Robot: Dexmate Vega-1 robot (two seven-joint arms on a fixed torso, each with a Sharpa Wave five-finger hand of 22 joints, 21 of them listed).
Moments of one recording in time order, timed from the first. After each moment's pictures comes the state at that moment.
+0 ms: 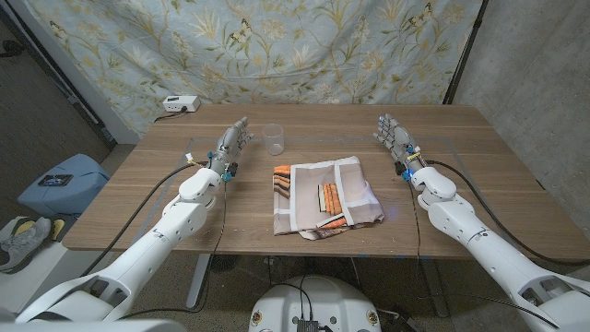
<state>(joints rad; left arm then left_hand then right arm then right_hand) 0.84 0.51 0.37 -1.30 -0.65 -0.27 -0.03 0.42 0.18 0.60 0.07 0.17 0.02 0.02 0.18 0.17 -0.04 0.07 0.21 0.19 -0.06 0.12 0.18 0.17 0.14 0.10 0.20 0.17 -0.85 -0.51 -0.37 -1.31 0.65 0.28 0.02 0.33 0.15 0.30 0.05 0.19 0.17 -0.04 0.19 0.18 0.10 -0.03 0.19 0.19 0.05 -0.04 0.19 0.21 0.29 -0.04 0.18 0.17</state>
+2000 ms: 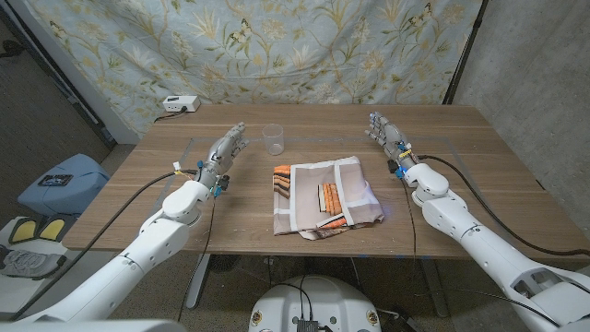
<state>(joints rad) 1.06 0.67 0.32 -1.59 -0.58 -0.27 0.06 0.45 0.17 0.61 0.01 0.17 0.03 0.02 0.18 0.17 -0.03 0.08 0.21 0.19 -0.06 0.13 0.18 0.17 0.15 0.10 0.20 0.17 -0.80 -0.50 -0.42 -1.27 0.58 0.32 0.05 0.33 0.15 0.31 0.03 0.19 0.18 -0.04 0.19 0.18 0.10 -0.03 0.18 0.19 0.05 -0.04 0.19 0.20 0.29 -0.04 0.18 0.17</state>
